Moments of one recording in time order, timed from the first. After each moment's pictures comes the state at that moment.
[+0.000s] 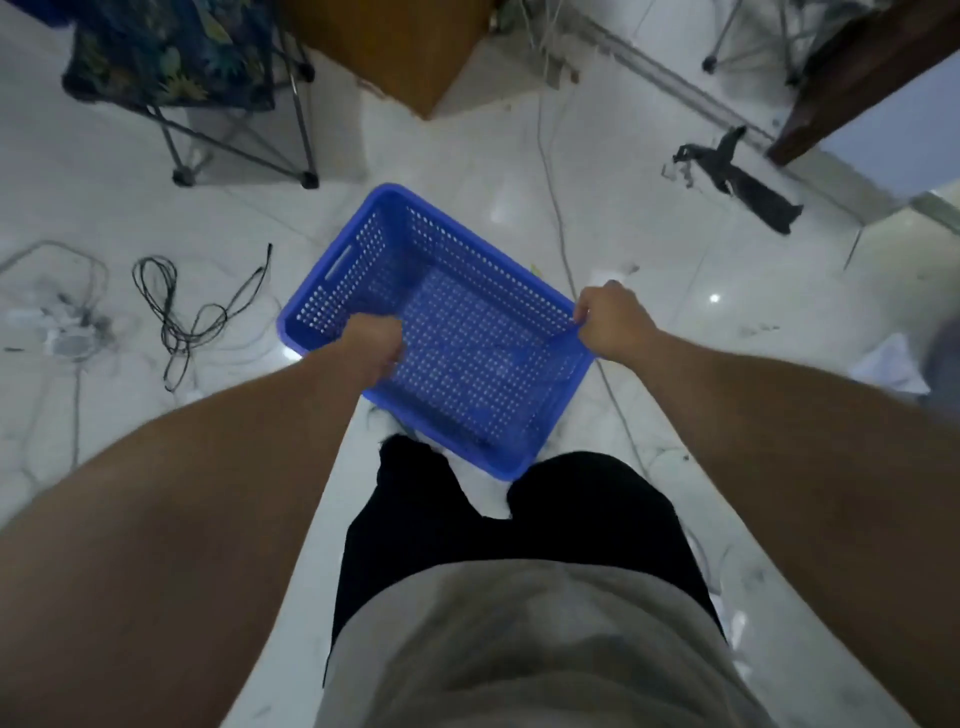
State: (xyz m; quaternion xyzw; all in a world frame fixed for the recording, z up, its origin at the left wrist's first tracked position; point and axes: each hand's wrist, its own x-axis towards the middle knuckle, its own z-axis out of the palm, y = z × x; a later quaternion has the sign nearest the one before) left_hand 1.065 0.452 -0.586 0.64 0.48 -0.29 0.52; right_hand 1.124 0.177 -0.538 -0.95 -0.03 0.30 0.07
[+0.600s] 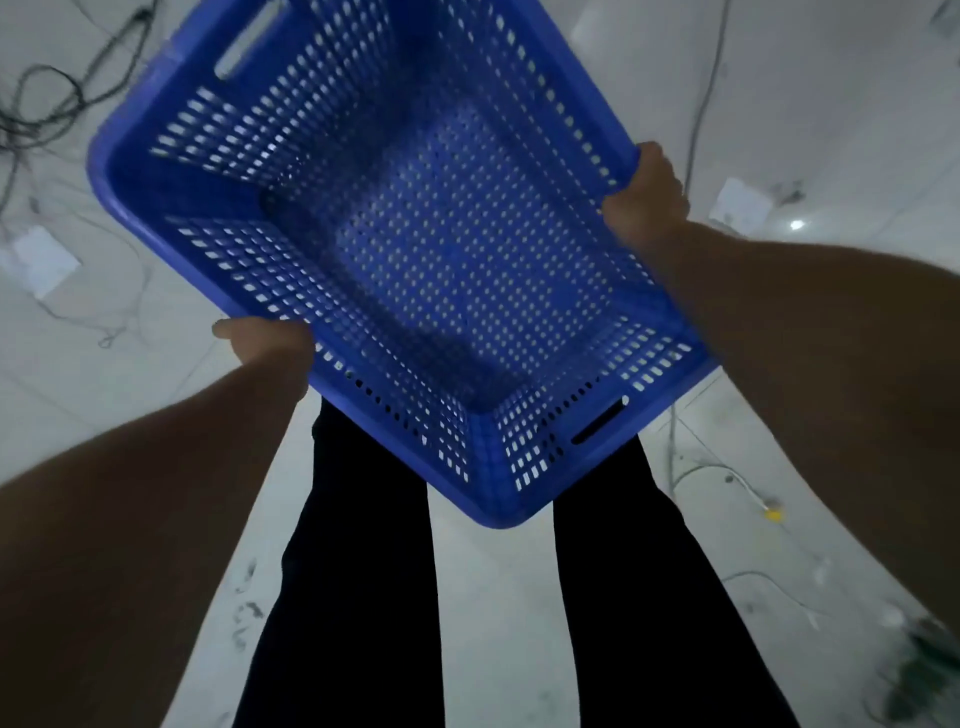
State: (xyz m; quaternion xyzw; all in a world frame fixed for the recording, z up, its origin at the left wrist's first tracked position) left_hand 1.032 0.478 -0.941 0.48 0.76 -0.14 0.41; right_hand 1.284 0.203 -0.927 -0.93 0.07 0.35 0.13
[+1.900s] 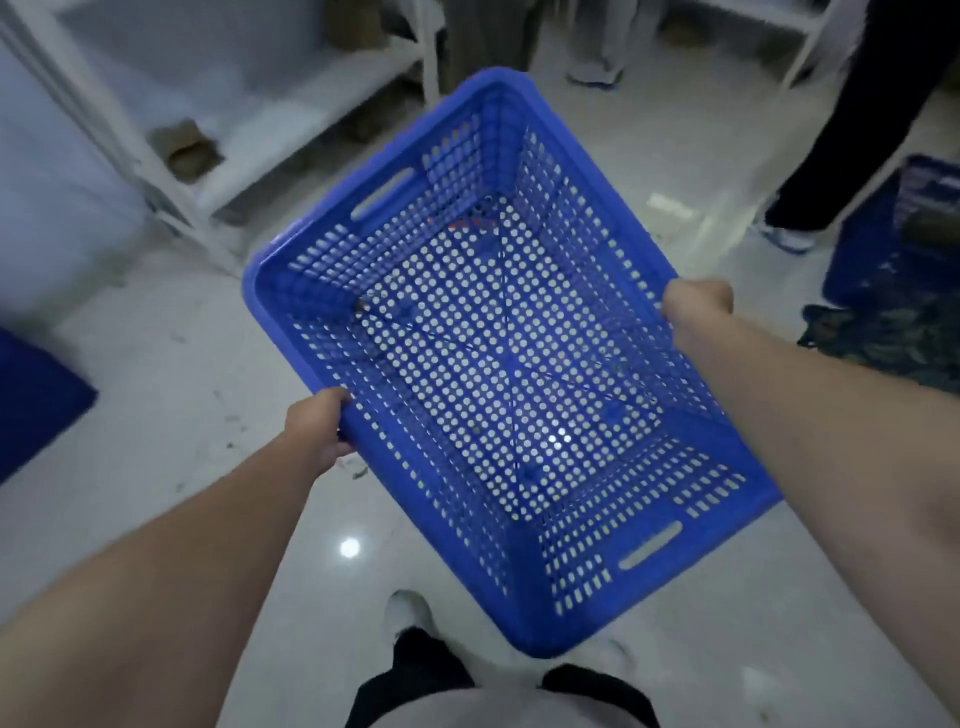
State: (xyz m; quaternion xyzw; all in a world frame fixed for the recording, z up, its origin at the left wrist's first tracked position) left_hand 0.494 0.335 -0.416 0.01 0.75 0.46 0.48; right_hand 0.827 0.494 -0.322 -0.80 -0.37 0.38 0.27
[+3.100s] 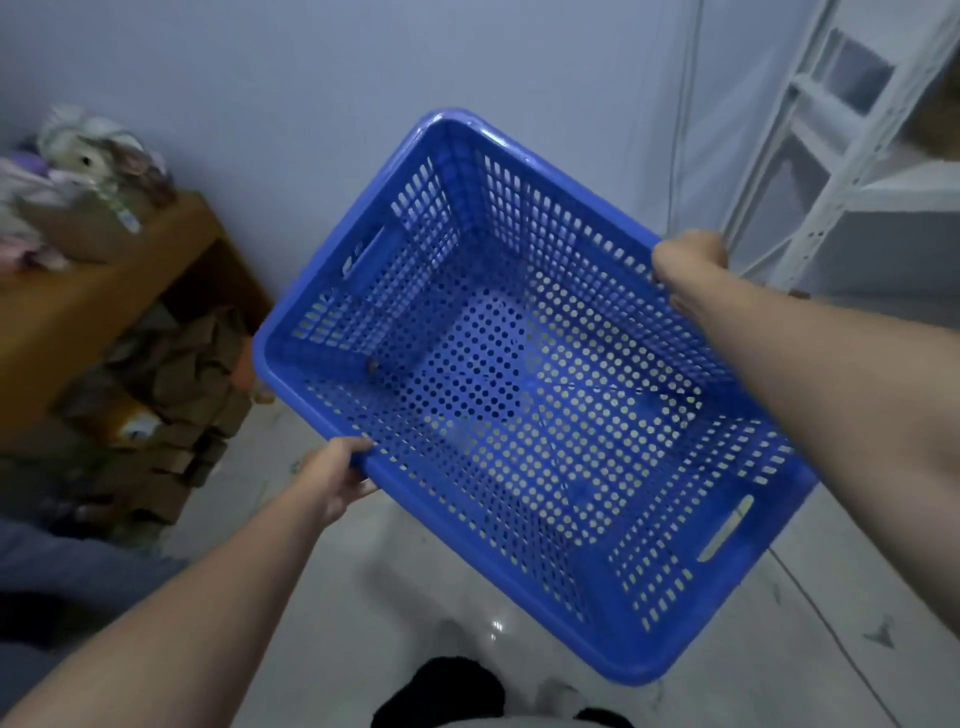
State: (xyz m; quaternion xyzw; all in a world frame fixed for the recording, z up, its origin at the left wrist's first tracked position) left_hand -0.129 0.165 -0.361 -0.32 0.63 0.69 0.17; right_hand -0.197 0.571 -0.242 -0.40 -0.78 0.47 0.14
